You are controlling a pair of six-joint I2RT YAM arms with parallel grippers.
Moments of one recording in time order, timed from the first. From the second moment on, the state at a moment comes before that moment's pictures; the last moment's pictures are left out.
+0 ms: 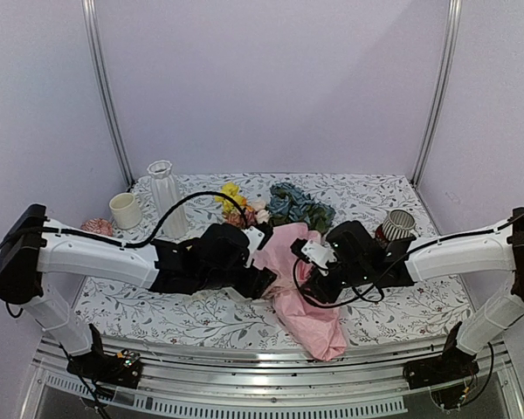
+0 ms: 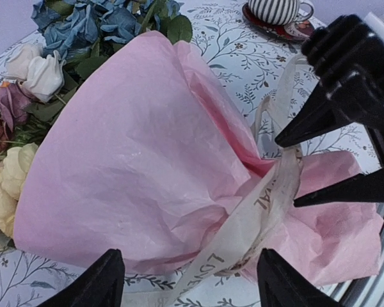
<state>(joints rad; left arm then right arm) -1.11 1.59 0.93 -0.02 -0.27 -0.28 0.94 1.52 0.81 -0.11 -0.01 -0.04</state>
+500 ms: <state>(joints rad) -1.21 1.75 1.06 -0.03 -0.30 -0.18 0.94 1.45 0.68 -0.01 0.05 0.06</state>
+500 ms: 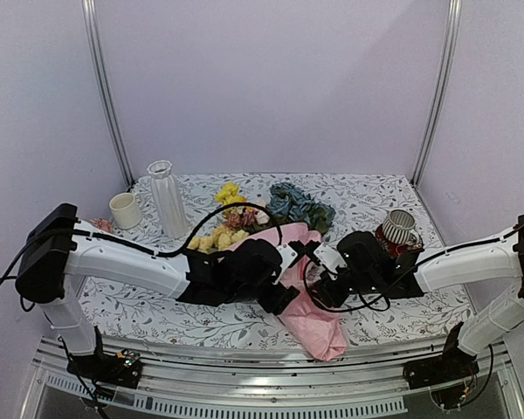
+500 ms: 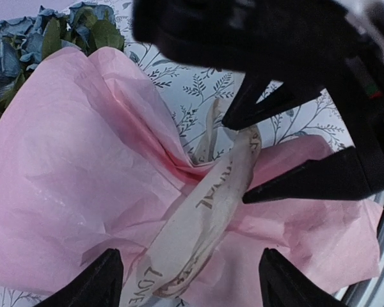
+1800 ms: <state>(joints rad) -1.17 1.87 1.17 -0.05 -0.38 -0.22 0.94 1.44 0.66 0.27 0.23 0.17</state>
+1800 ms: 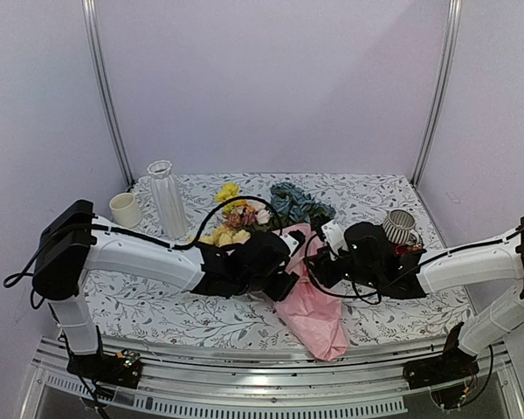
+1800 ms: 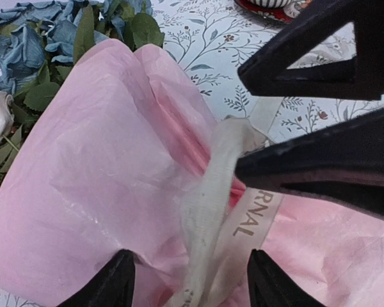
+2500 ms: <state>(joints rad) -1.12 1.75 1.11 -0.02 -0.35 -0.24 0.89 1.16 0.58 0.24 0.23 0.24</state>
